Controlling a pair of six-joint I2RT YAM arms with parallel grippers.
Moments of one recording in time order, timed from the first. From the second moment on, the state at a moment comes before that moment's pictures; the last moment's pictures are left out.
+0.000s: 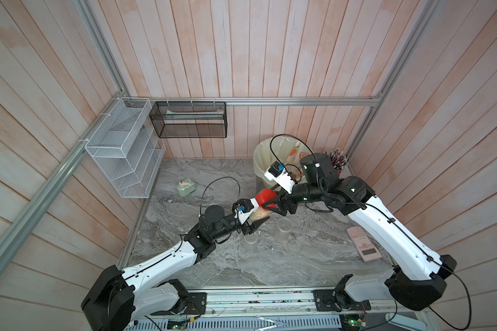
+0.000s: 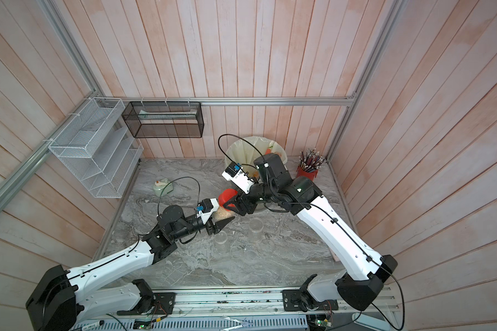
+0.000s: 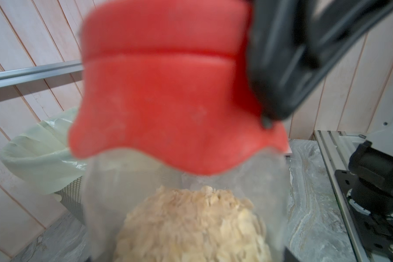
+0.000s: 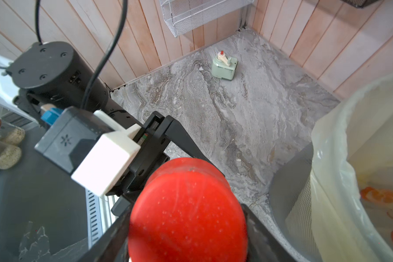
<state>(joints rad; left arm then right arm) -0.76 1.14 0.63 0.48 0.36 0.21 0.73 1.36 1.63 -0.94 -0.47 -0.20</state>
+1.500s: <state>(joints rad) -0.85 1.20 0.62 0.57 -0.12 0.58 0.67 1.16 1.41 -0.68 -0.24 0.73</state>
